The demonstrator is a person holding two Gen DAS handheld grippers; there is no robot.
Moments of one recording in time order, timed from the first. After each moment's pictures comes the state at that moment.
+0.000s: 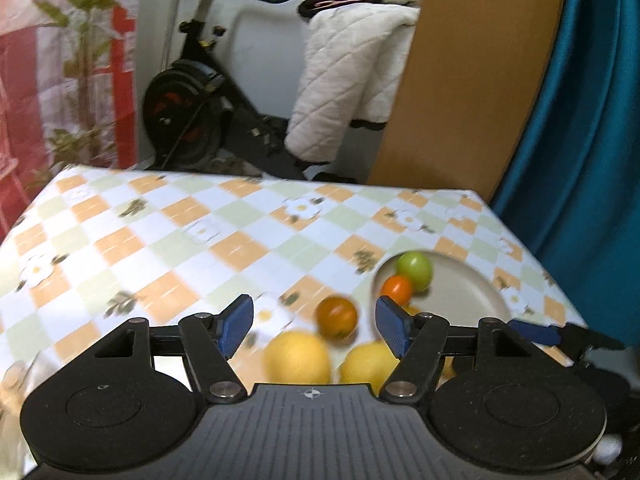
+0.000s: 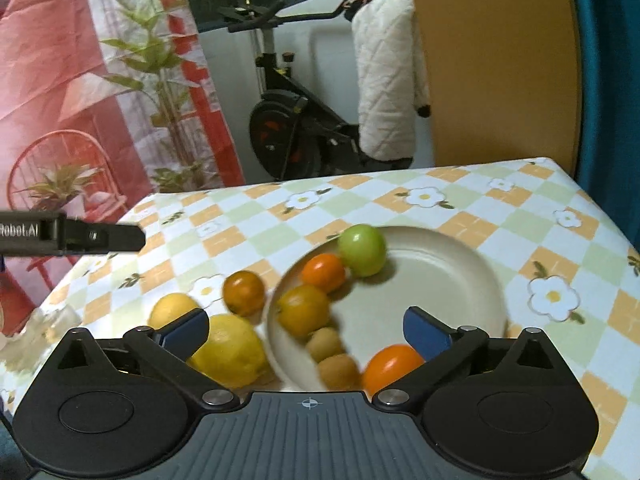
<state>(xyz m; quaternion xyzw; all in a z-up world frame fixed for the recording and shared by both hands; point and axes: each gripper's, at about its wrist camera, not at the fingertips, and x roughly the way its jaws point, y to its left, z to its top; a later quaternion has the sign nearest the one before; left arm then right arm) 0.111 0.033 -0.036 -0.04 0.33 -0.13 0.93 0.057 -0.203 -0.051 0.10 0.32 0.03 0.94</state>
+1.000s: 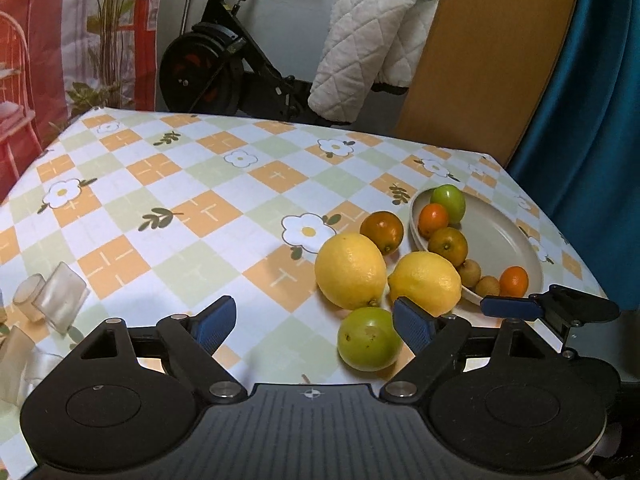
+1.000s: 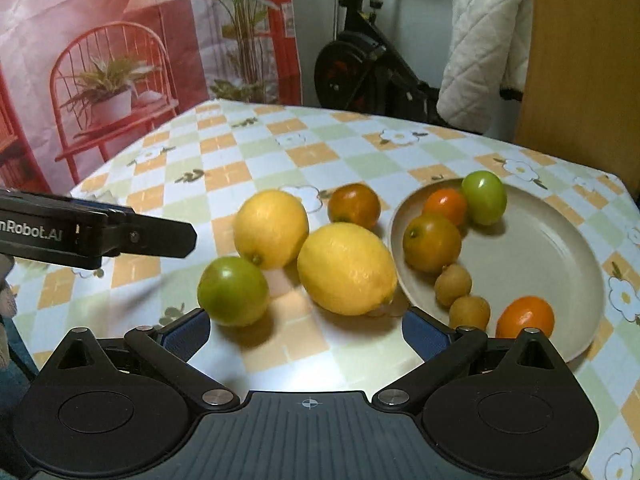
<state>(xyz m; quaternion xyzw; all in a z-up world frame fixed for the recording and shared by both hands) 0.078 0.074 -0.081 -0.05 0.37 -0.12 0.92 0.056 -0.112 -0.077 -0.01 0.40 0.10 0.91</state>
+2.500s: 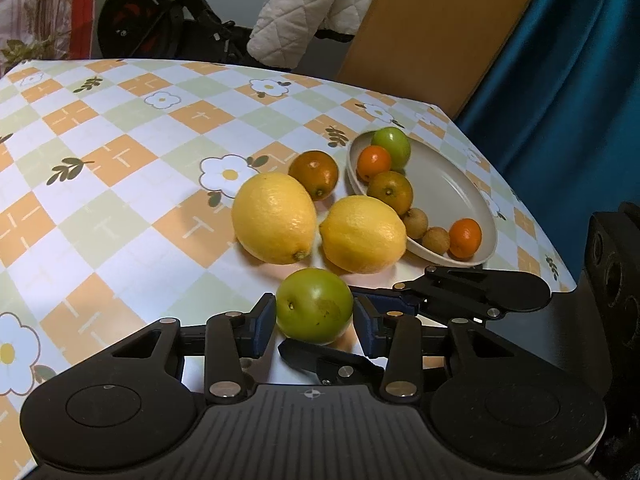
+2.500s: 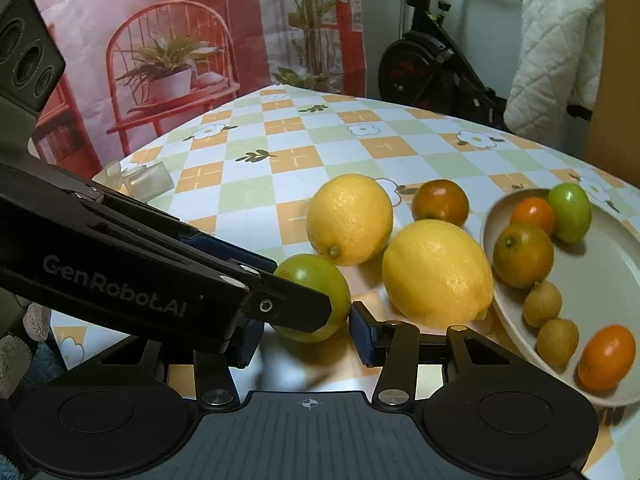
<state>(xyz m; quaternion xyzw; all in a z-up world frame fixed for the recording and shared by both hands) 0.093 0.048 -0.109 -0.07 0.43 -0.23 0.87 0.066 -0.088 -0.098 -0.02 0.40 0.19 0.90</state>
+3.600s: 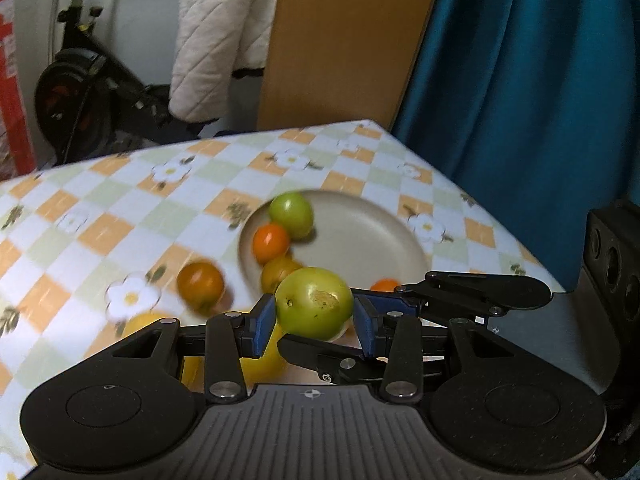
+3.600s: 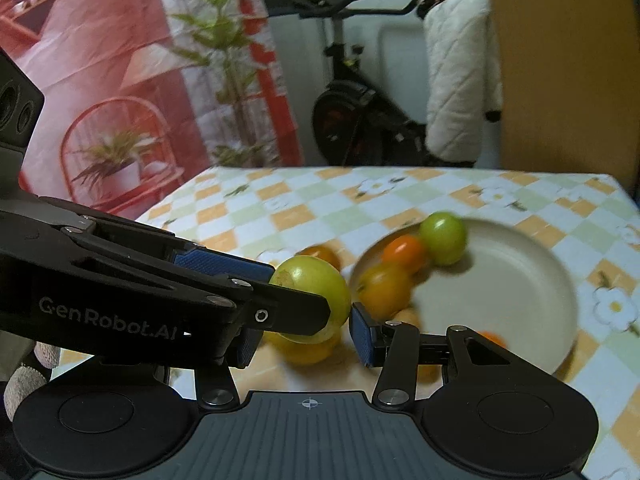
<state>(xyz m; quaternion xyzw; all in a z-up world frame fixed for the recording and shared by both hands) 0.118 -0.048 -0.055 0.02 0.38 -0.29 0.88 0.059 -0.178 -0.053 0.07 0.32 0.11 0.94</state>
